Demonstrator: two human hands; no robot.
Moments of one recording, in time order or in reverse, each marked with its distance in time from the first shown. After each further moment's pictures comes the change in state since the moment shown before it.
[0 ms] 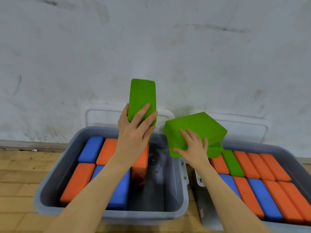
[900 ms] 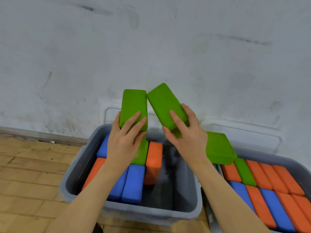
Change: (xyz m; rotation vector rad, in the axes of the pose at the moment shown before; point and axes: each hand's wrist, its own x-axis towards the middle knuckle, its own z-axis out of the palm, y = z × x) left_hand -0.028 -0.046 -0.068 0.049 -0.002 -0.118; right_hand -0.003 -0.138 -0.063 0.145 0.688 -0.506
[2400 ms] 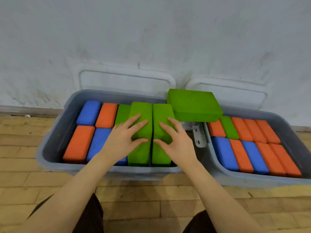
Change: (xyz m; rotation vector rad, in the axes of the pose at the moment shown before) left_hand -0.094 0.019 0.039 -0.203 -0.727 -0.083; right_hand -0.148 0.011 -0.018 0.174 -0.578 0.436
